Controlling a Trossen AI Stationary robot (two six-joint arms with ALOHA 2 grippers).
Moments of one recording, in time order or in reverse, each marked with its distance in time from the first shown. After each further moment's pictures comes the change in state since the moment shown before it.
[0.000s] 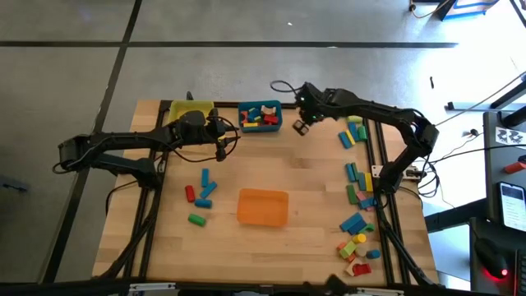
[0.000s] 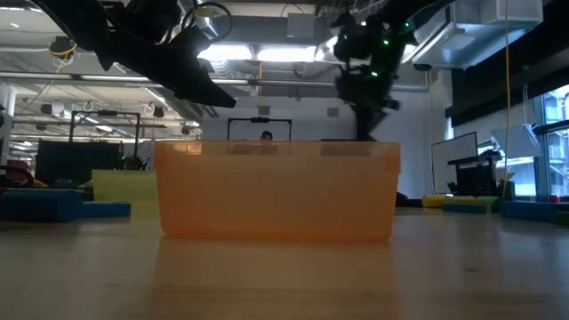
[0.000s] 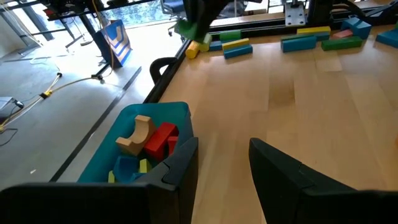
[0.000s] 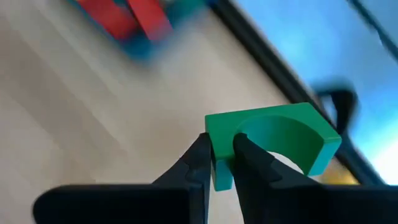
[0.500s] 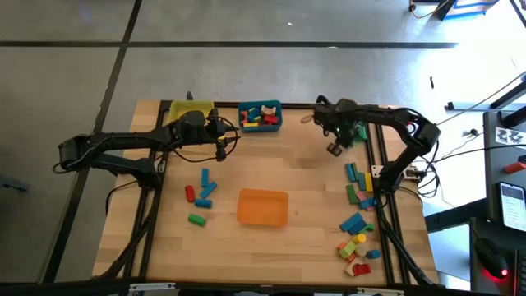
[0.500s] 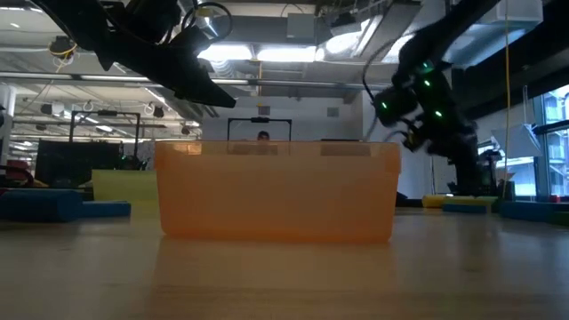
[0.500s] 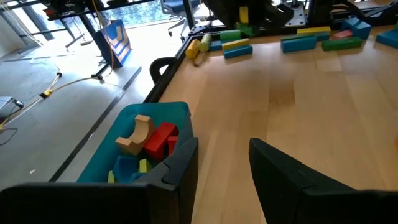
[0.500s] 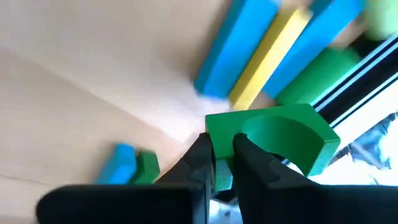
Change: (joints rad) left arm 0.000 0.000 0.000 0.000 0.000 -0.001; right arm -0.115 0.001 -0.296 -0.456 0.066 0.075
